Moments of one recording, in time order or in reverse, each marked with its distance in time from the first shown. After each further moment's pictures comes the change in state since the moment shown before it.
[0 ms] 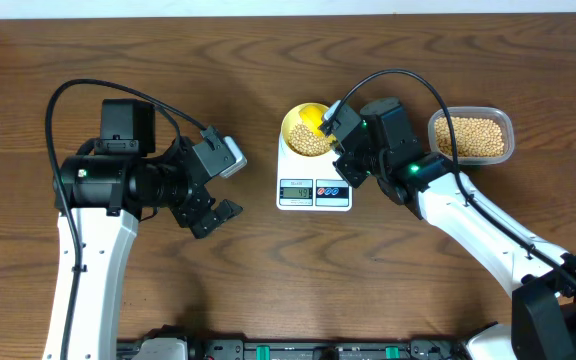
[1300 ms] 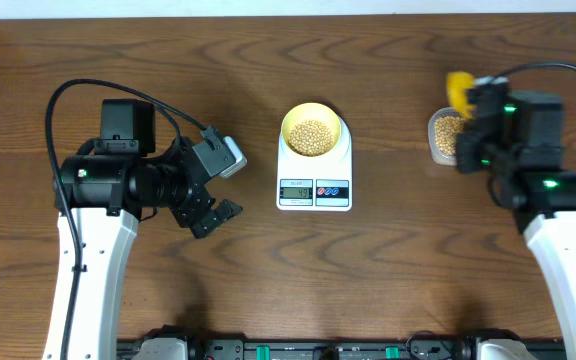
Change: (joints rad) left arm 0.000 0.000 0.000 0.000 0.000 0.000; right arm -0.511 -0.354 0.001 -0.349 0.117 0.150
